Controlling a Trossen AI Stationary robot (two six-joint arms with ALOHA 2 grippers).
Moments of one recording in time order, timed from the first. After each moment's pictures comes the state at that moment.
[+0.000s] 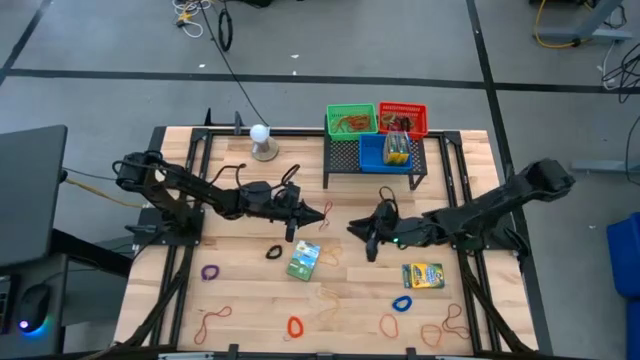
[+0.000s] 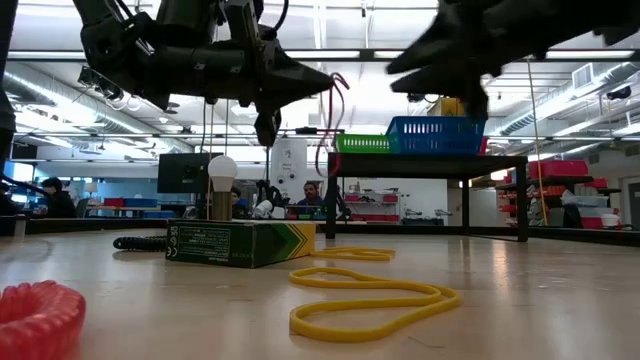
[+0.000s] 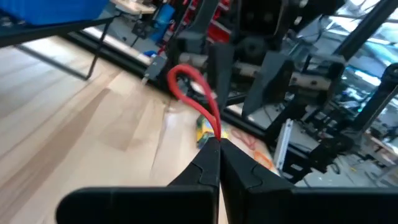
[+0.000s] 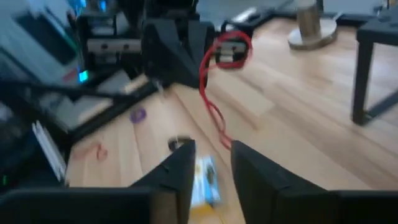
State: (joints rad) left arm -0.01 1.58 0.57 0.96 0.07 -0.50; right arm 0.34 1.33 0.61 0.38 0.54 0.65
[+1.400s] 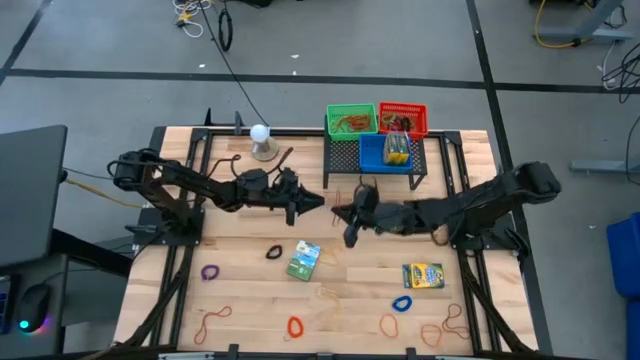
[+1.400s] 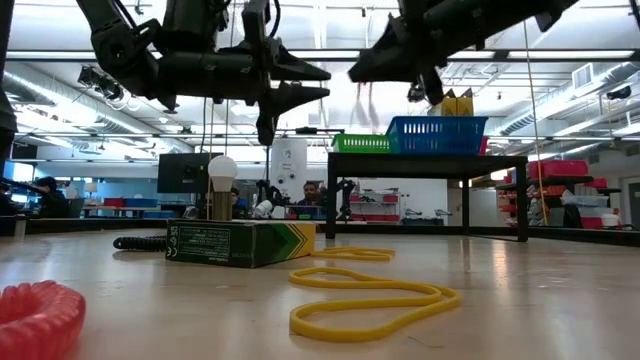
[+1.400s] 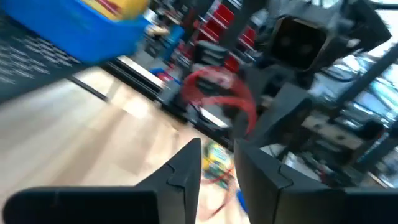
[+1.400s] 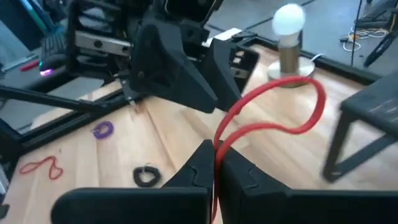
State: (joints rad) left arm 0.10 1.54 0.57 0.98 0.09 -0.59; right arm 0.20 1.45 0.81 0.27 0.49 0.47
